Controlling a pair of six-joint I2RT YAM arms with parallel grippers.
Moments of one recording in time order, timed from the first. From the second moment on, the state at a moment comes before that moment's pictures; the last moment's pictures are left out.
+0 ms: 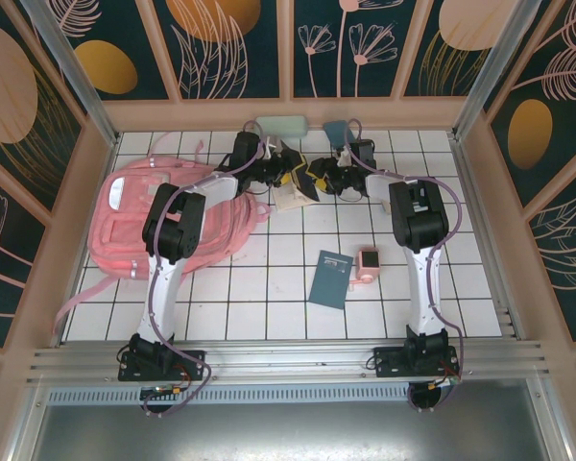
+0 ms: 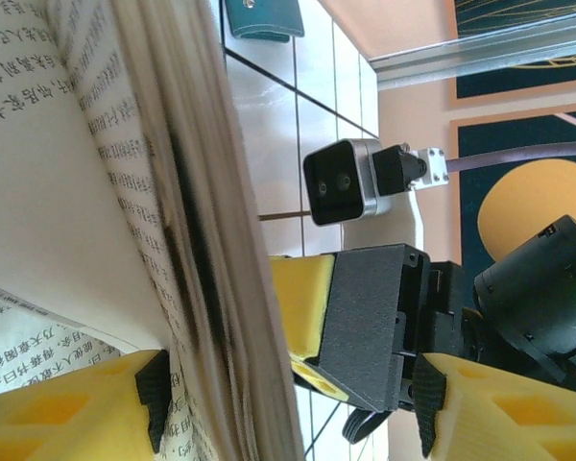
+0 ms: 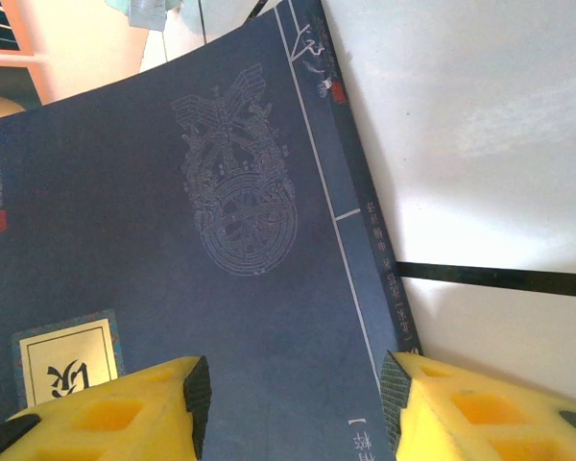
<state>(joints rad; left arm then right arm) -0.39 2.34 1.69 0.17 0.71 -1.02 0.24 2.34 1.58 0.09 -0.77 0.93</state>
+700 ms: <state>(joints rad) -0.37 2.34 1.74 -0.18 0.55 -0.81 0.25 2.34 1.58 0.08 -0.77 0.93</state>
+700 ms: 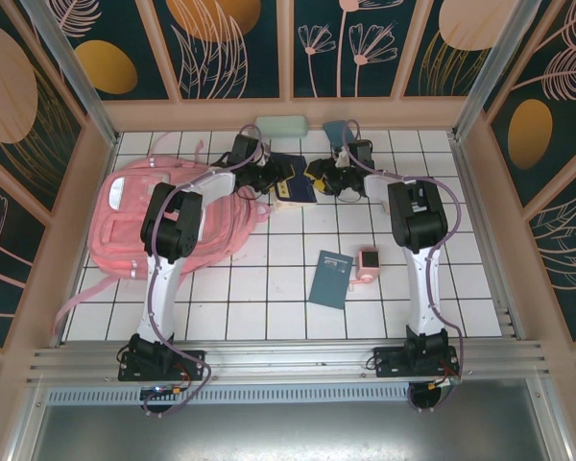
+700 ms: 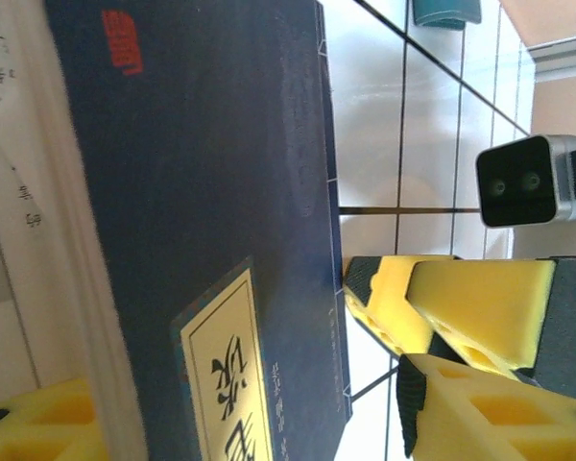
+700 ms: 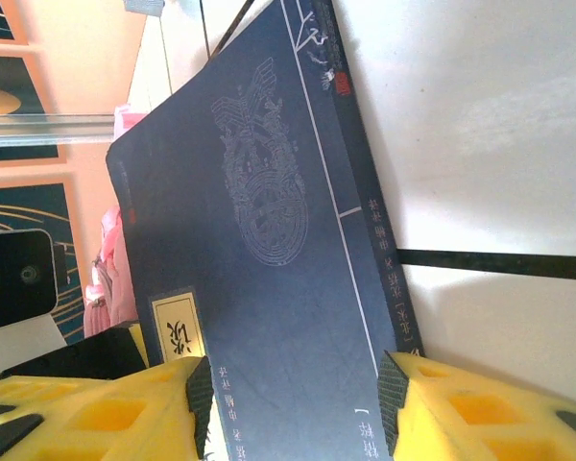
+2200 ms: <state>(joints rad) -0.37 2.18 1.73 -0.19 0.70 -0.78 0.20 2.21 1.27 0.42 -0.90 1.13</state>
